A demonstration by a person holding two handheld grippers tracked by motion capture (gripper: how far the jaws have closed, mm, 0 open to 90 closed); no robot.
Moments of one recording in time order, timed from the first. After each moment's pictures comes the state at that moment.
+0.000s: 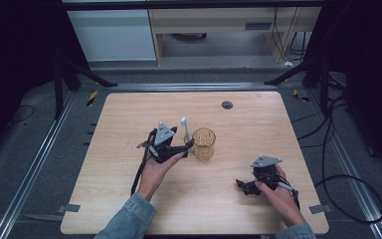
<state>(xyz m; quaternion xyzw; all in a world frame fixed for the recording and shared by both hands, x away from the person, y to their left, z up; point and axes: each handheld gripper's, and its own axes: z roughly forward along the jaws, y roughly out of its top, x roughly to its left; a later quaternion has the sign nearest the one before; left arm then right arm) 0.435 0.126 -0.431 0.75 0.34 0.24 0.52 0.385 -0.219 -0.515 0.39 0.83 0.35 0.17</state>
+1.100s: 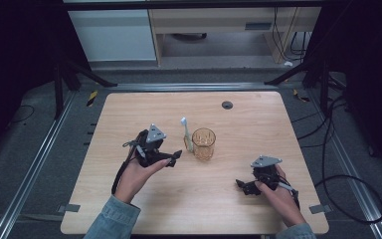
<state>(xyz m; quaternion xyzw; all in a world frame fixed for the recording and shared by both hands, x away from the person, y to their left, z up) 0.413 0.157 -0.401 0.82 0.36 0.20 0.40 0.385 -0.219 -0.515 0.39 0.83 0.35 0.17</state>
